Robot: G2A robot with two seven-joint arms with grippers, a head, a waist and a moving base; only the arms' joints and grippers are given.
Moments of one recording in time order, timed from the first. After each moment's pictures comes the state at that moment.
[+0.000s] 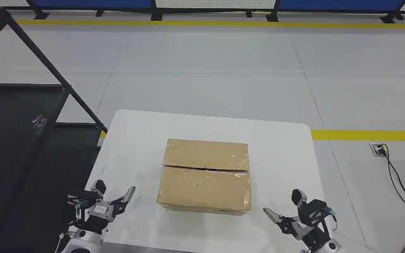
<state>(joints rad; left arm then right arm) 1.69 -1.15 -1.70 -1.88 1.07 -0.23 0.07 -1.78 -1.14 1.61 -2.12 -1.08 -0.32 0.15</state>
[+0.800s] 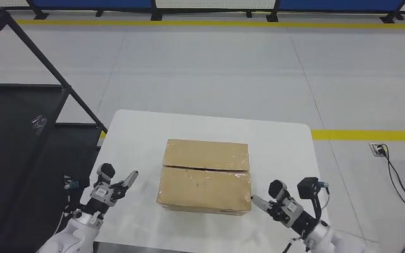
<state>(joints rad) 1.52 -1.14 -1.70 -1.83 0.81 -0.37 -0.08 -1.55 -1.14 1.55 -2.06 -0.47 -0.30 0.54</state>
